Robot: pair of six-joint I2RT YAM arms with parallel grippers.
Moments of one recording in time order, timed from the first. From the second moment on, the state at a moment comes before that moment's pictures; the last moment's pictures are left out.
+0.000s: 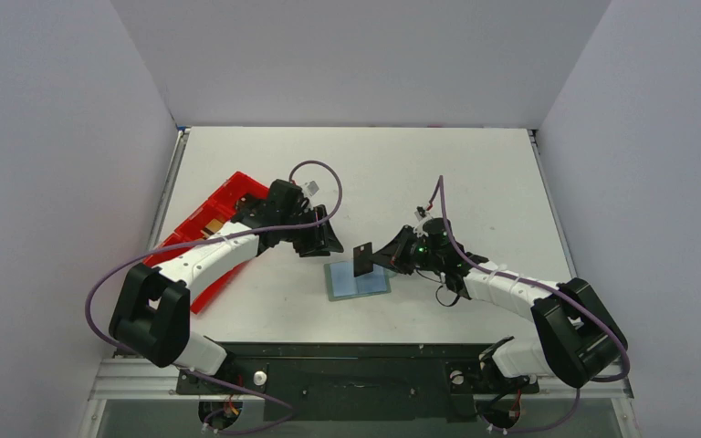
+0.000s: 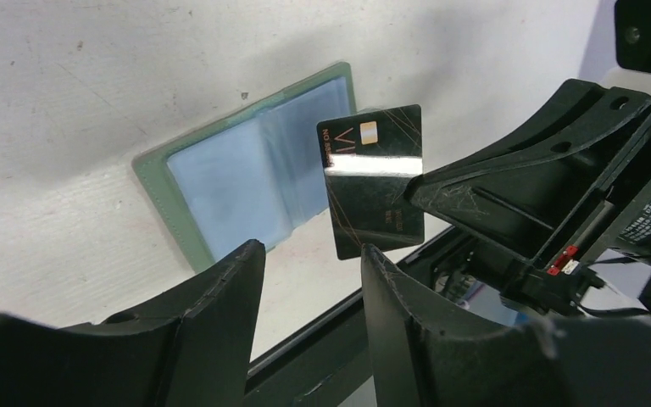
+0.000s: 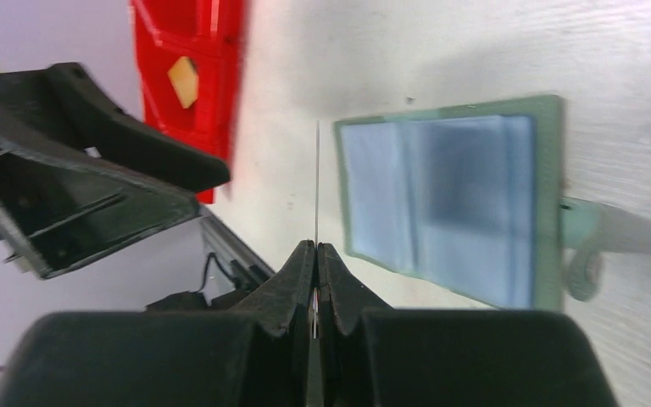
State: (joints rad) left arm -0.53 1.47 0.99 -0.40 0.37 -0.71; right arm 0.54 1.34 0.54 0.23 -0.37 1.07
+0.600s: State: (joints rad) left arm -0.44 1.44 0.86 -0.09 0.67 -0.89; right arm 0.54 1.33 0.53 0.55 -0.47 1.32
